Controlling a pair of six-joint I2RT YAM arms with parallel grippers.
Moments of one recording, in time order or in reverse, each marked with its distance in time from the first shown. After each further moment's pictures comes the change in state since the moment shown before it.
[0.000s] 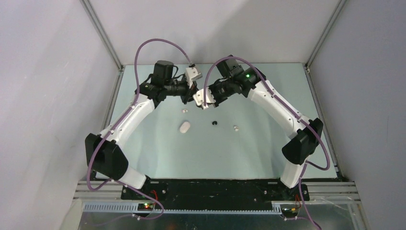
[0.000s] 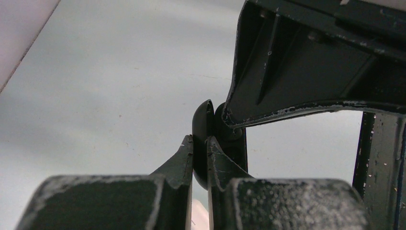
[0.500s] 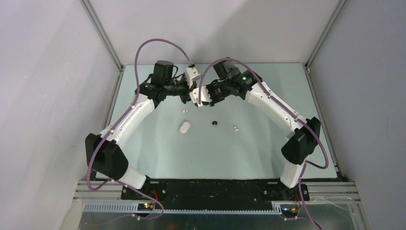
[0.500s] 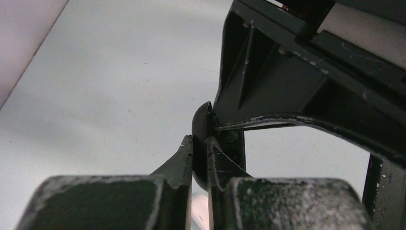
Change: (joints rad) left arm -0.002 0.000 0.000 -0.001 -0.034 0.014; right arm 0.016 0.010 -0.041 0.090 0.047 0.102
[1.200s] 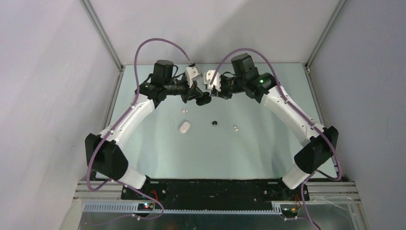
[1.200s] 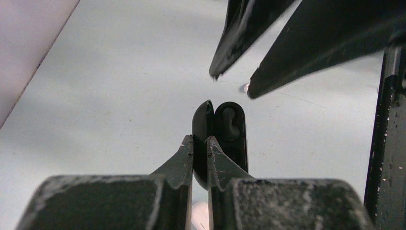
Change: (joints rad) left arm -0.002 -0.001 0.000 0.028 0.019 0.004; right arm -0.085 -0.156 -0.174 0.229 -0.073 0.378
